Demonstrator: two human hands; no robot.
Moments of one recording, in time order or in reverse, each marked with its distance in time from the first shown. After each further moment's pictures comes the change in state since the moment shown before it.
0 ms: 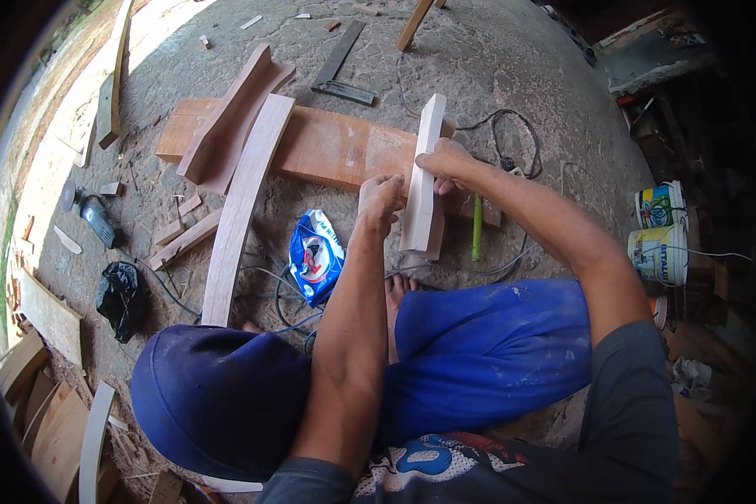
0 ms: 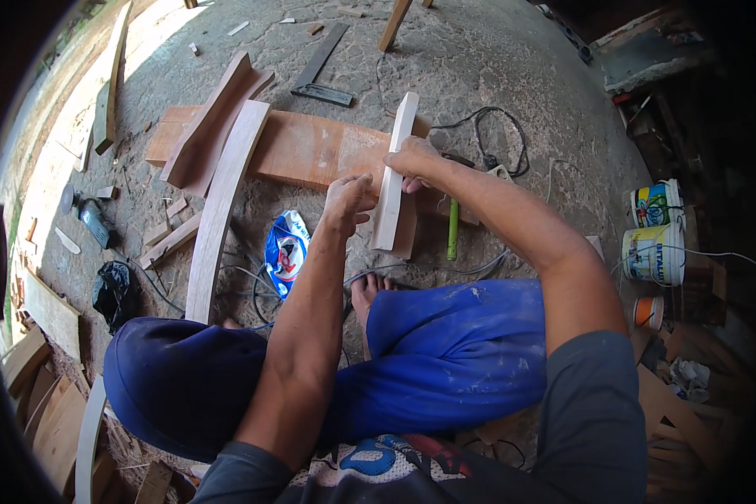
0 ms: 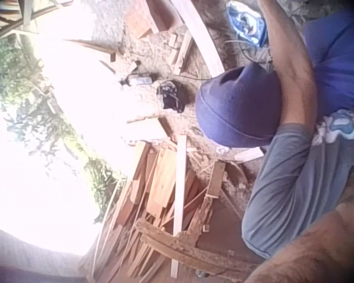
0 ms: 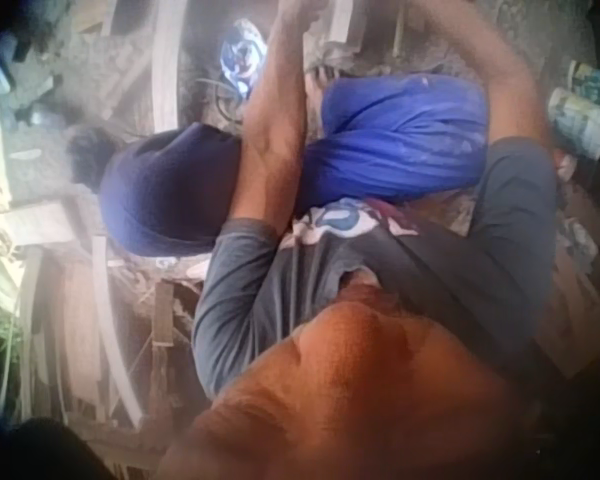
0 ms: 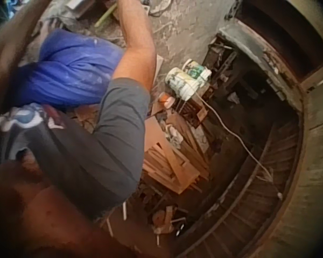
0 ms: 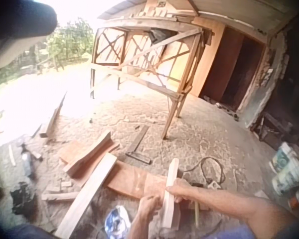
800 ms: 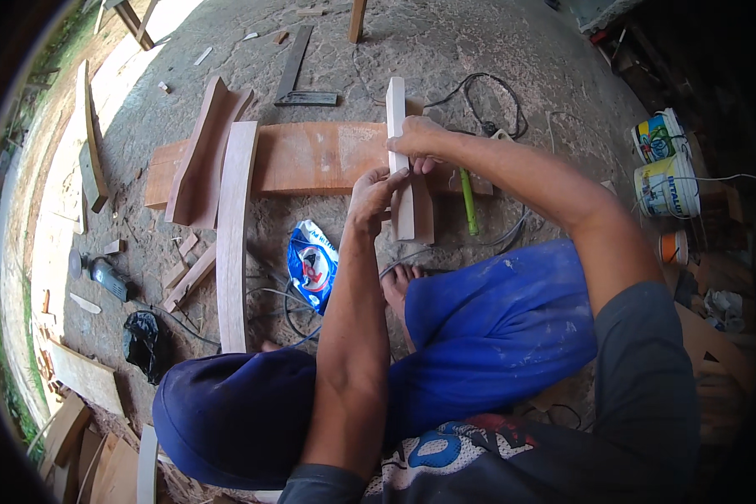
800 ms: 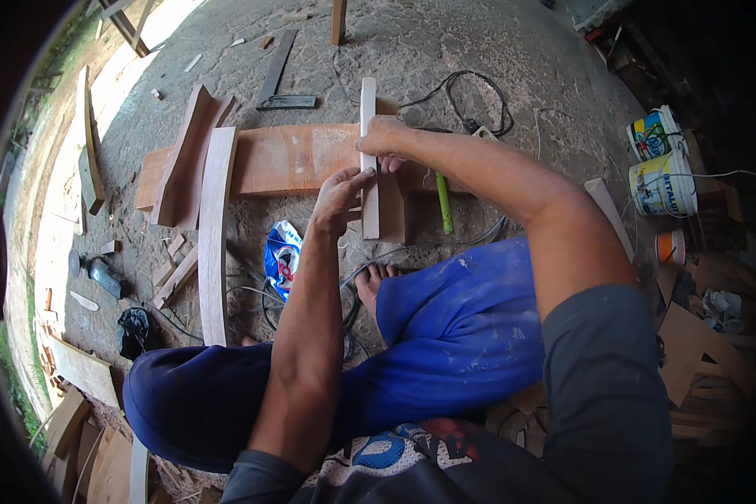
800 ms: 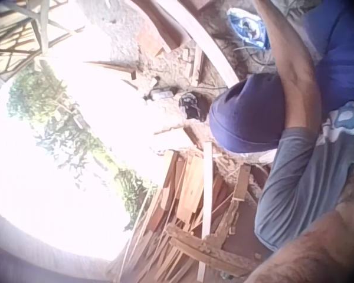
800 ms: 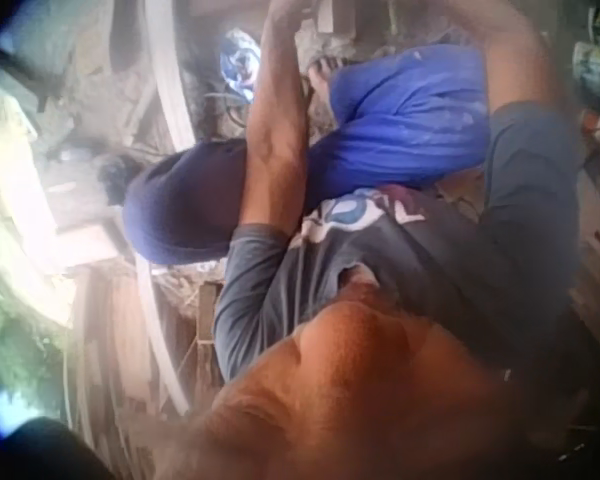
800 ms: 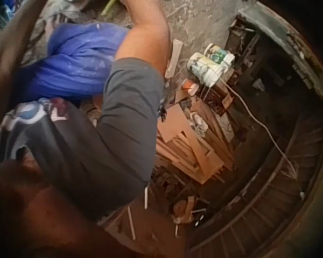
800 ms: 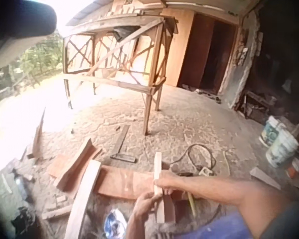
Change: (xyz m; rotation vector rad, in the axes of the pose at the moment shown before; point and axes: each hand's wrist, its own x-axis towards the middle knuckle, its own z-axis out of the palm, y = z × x) left_hand -0.019 0.013 0.015 0.092 -0.285 0.034; right_hand 0.009 0.003 -0.009 -0.106 -0.038 0.015
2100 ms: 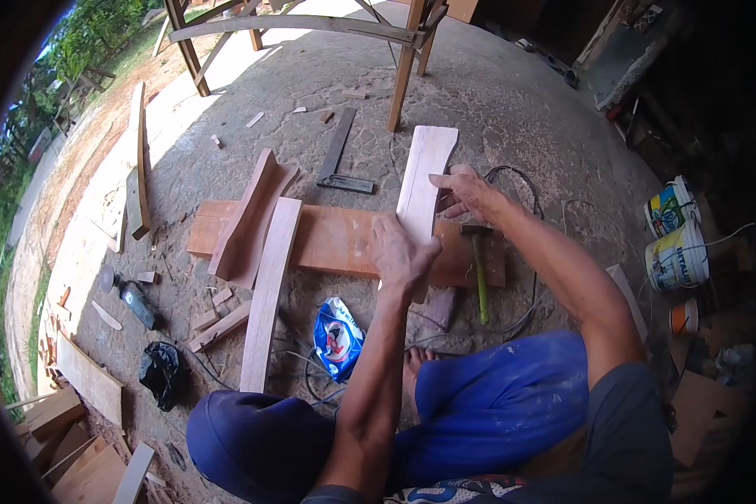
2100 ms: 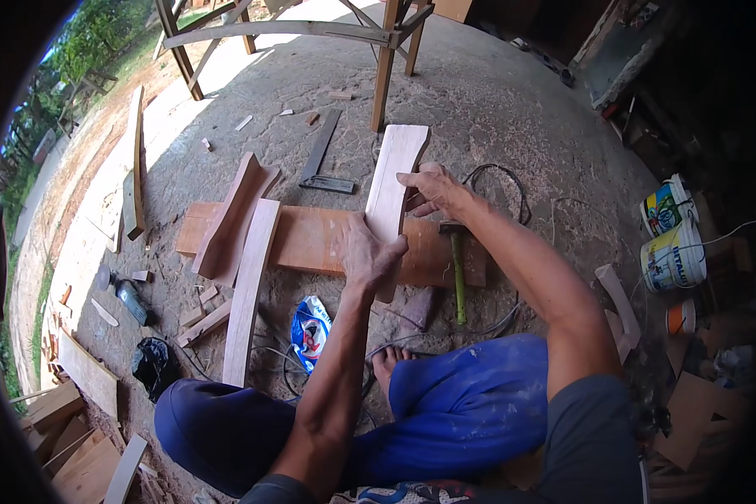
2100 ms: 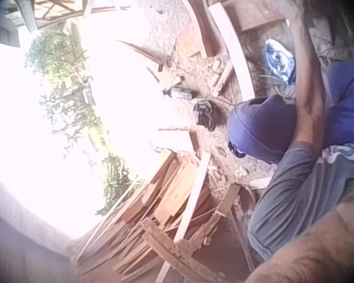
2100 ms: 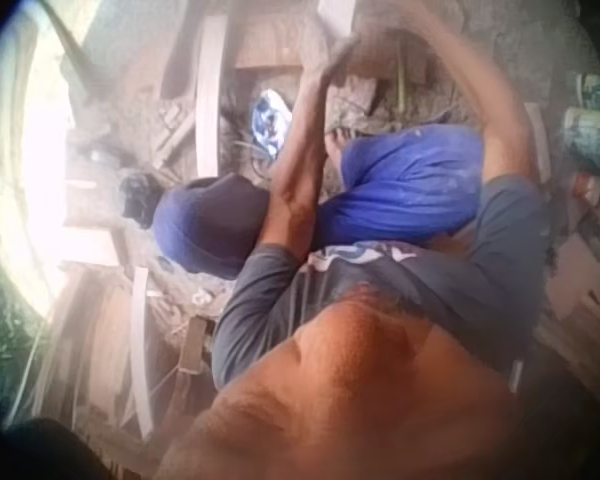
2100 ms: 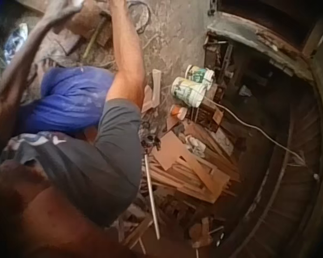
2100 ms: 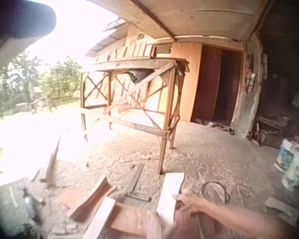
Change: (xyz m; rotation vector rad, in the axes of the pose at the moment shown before) left_hand -0.010 0.070 0.039 0.817 0.708 0.540; right_hand -0.006 0.002 -0.083 0.661 0.030 -0.247
